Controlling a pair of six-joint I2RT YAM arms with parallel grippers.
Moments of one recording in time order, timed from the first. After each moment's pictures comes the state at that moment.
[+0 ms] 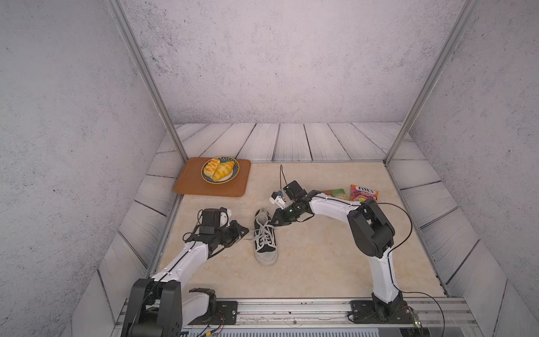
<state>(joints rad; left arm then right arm) -0.11 1.17 0.50 -0.18 0.60 -0.72 0.69 2.09 1.51 -0.49 -0.66 0.31</state>
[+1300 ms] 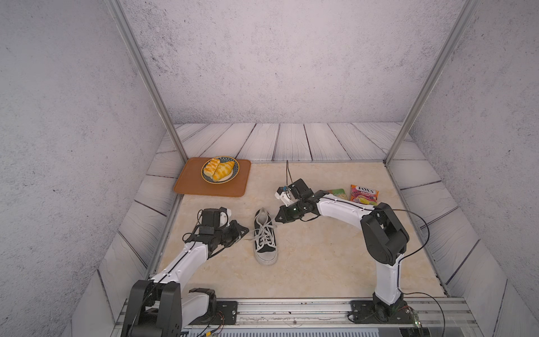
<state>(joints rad) -0.11 1.15 0.50 -0.19 0.60 -0.73 0.69 1.95 1.39 -0.44 -0.51 0.35</state>
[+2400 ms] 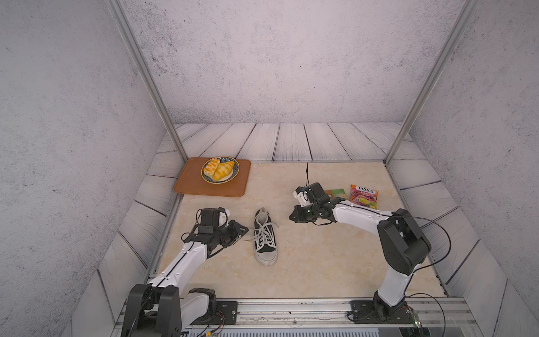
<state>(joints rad) -0.11 1.13 0.53 -0.26 0.58 -0.72 0.61 1.77 1.16 -0.30 -0.41 0.47</state>
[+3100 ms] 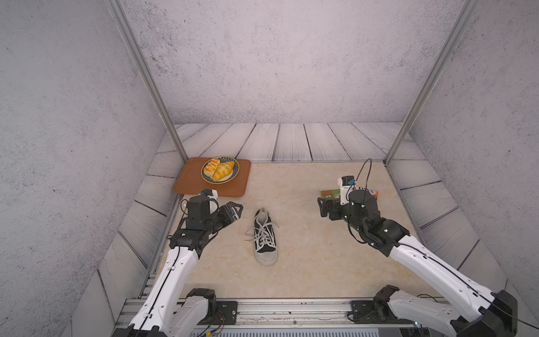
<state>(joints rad) -0.10 0.93 0.75 -0.42 0.34 -0.63 0.60 1.00 0.86 -0.30 0.28 0.34</state>
